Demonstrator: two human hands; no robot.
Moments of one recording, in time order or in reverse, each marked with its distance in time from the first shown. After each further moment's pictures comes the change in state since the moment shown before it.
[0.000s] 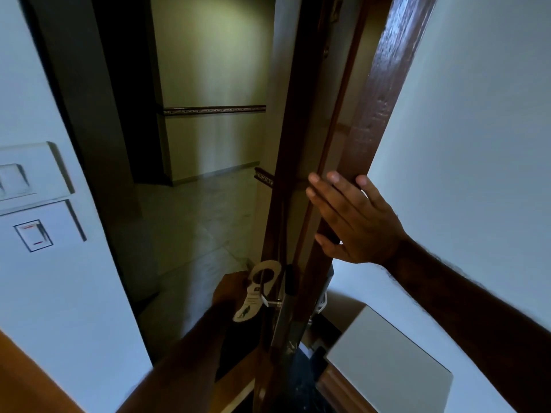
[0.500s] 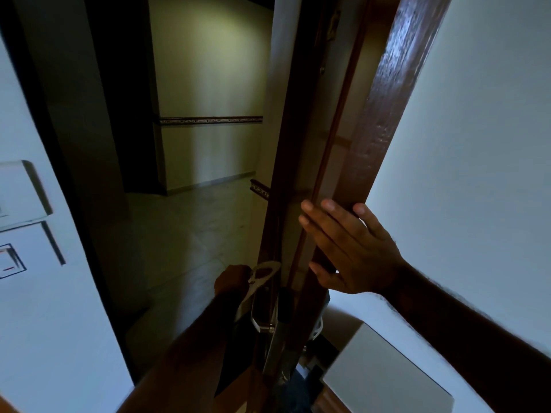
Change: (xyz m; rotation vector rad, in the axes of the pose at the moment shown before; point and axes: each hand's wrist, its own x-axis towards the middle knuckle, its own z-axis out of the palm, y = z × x) left_hand 0.052 0.049 -0.022 0.280 0.051 0.009; right_hand 0.004 -0.005 0.003 0.070 0.024 0.009
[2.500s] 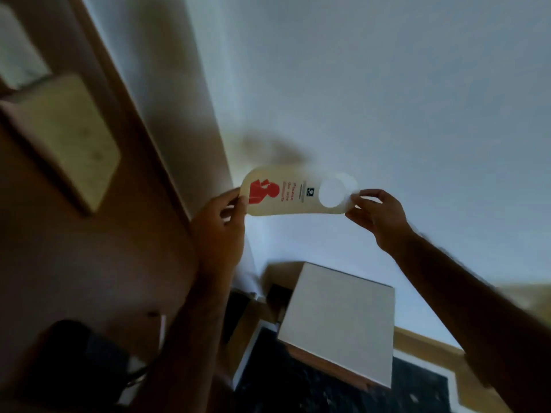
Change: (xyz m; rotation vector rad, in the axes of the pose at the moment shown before) left_hand -0.056 0.347 0.075 -0.674 0.335 0.511; right_hand -0.407 0.129 -0.020 1.103 0.136 2.508
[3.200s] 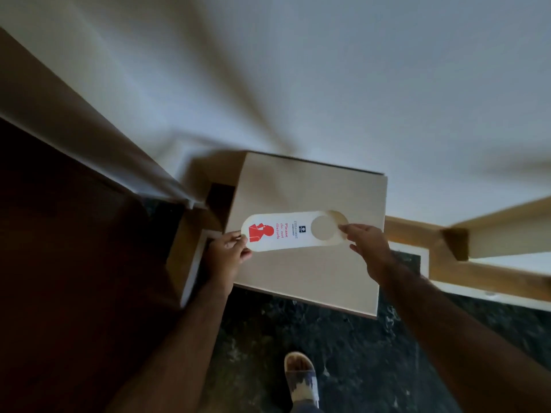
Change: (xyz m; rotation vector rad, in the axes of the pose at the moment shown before) left_hand -0.196 -0.472 0.348 -0.051 -0.479 -1.064; right_hand 0.157 0.461 -0.222 -0.423 0.288 0.602
